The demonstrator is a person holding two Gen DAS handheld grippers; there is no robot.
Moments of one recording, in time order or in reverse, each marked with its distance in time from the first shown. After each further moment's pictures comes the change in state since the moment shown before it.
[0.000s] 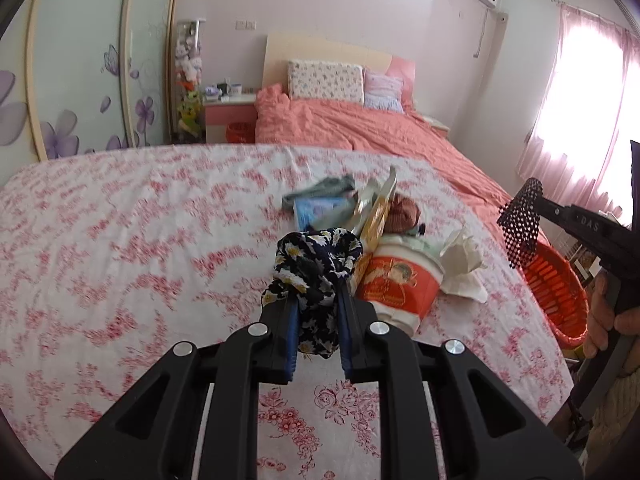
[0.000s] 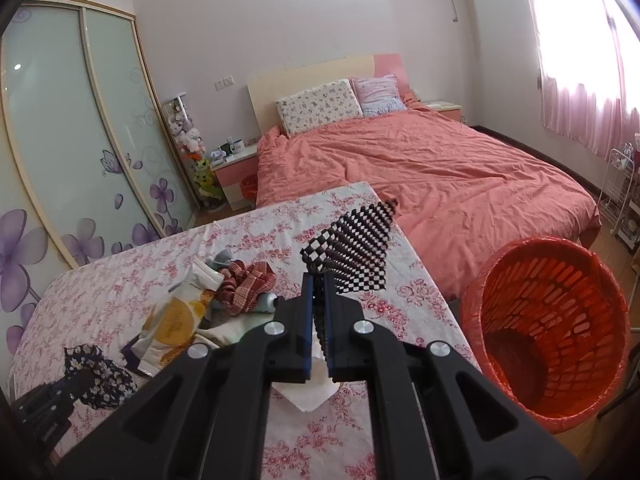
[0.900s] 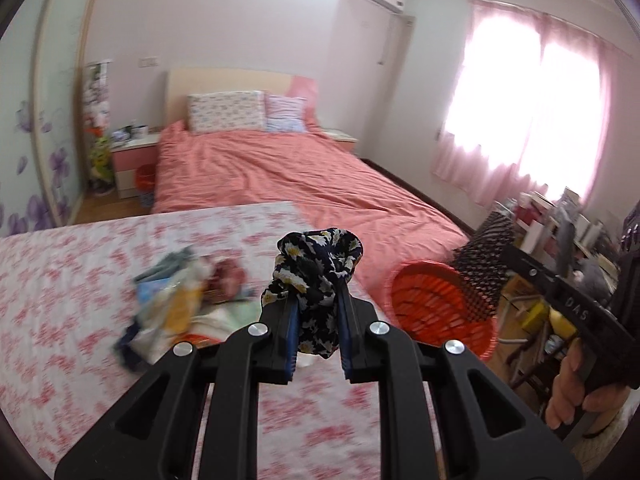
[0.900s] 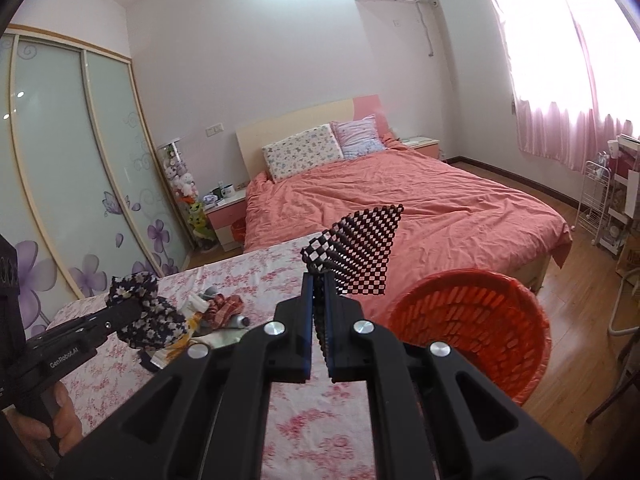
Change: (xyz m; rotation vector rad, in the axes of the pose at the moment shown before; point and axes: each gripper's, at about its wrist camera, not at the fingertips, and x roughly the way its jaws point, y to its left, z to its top) left arm -0.018 -0.142 0.052 0.167 -0.058 -0.311; right arm -0.137 -0.083 0.012 0.043 -0.152 -0.033
